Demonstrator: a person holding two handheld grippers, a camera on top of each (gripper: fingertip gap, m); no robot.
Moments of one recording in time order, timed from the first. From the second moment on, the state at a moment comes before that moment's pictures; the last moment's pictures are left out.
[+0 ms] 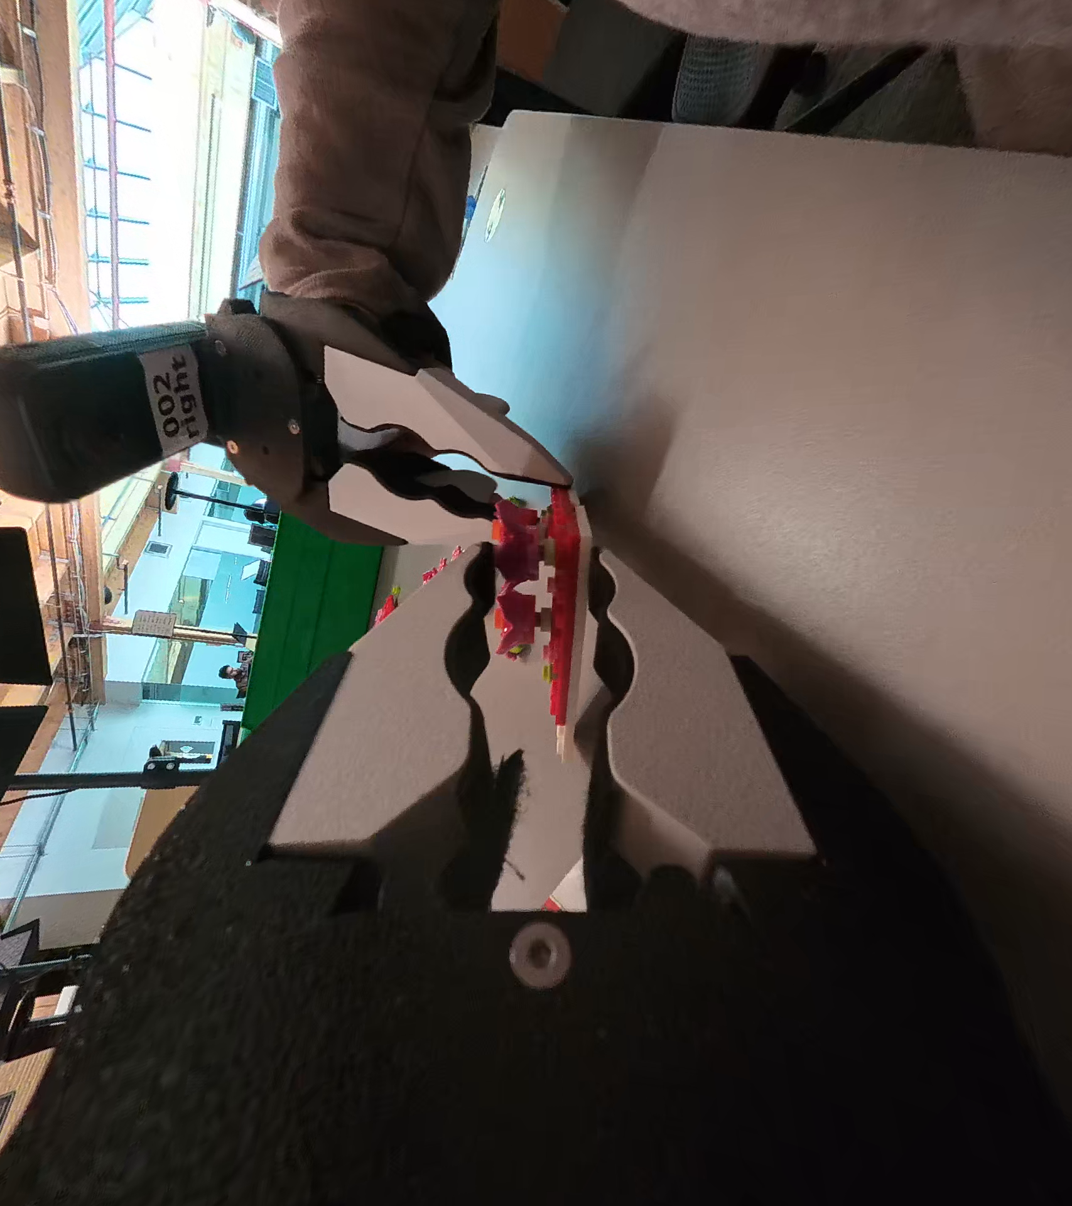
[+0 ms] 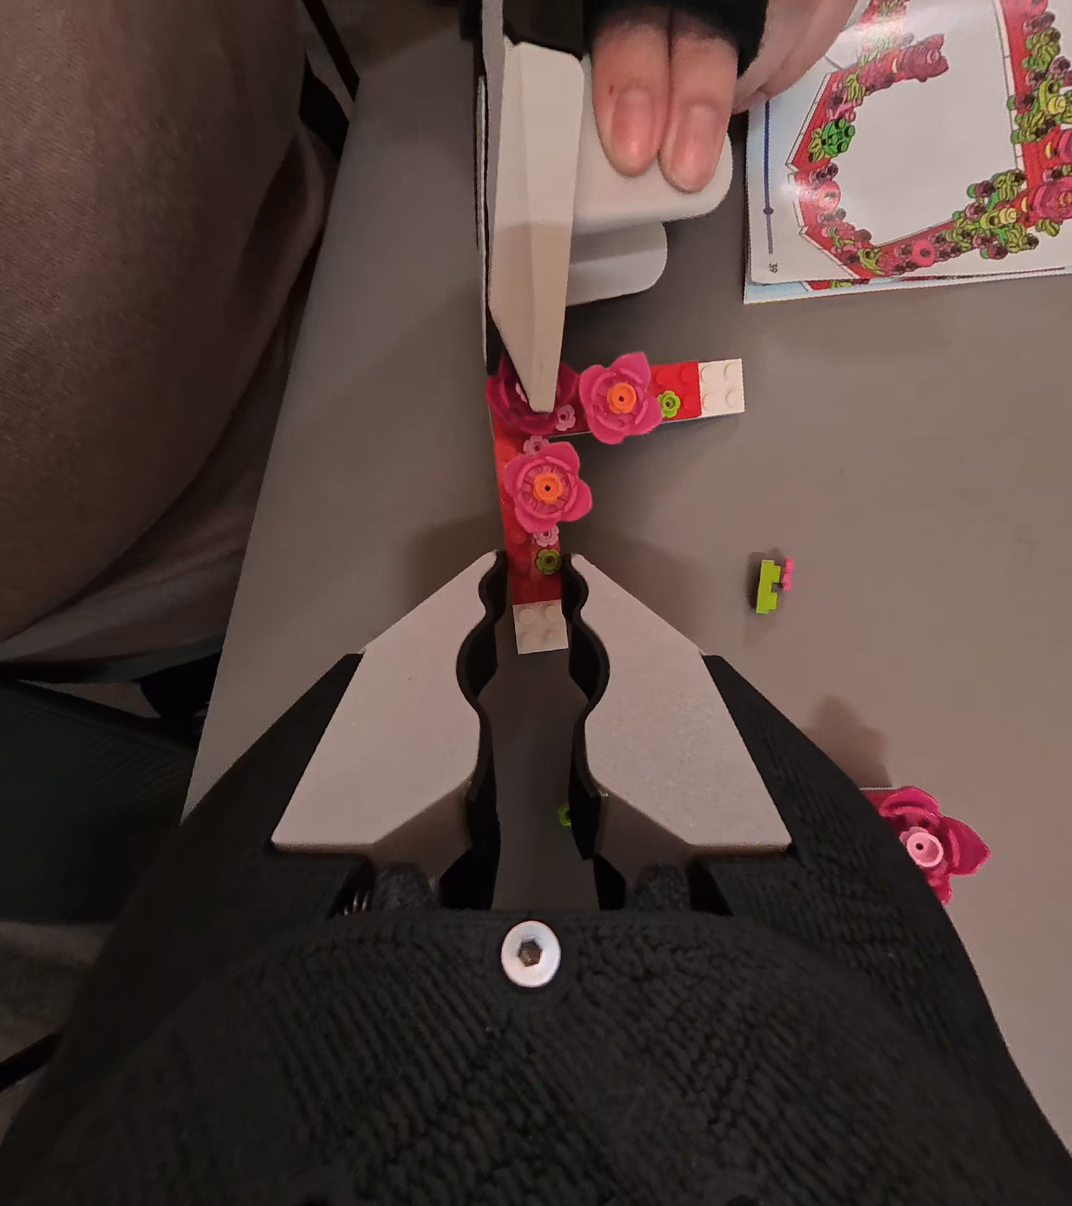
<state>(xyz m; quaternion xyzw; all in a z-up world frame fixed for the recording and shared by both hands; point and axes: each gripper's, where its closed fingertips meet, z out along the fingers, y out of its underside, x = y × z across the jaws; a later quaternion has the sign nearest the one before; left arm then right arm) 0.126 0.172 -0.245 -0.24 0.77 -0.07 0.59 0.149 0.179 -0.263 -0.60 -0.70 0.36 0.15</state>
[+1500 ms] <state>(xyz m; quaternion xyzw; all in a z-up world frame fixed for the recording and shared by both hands) 0.107 0.218 -0.170 -0.54 0.51 -0.38 0.55 0.144 0.224 -0.194 -0.66 -0.49 0.39 0.42</state>
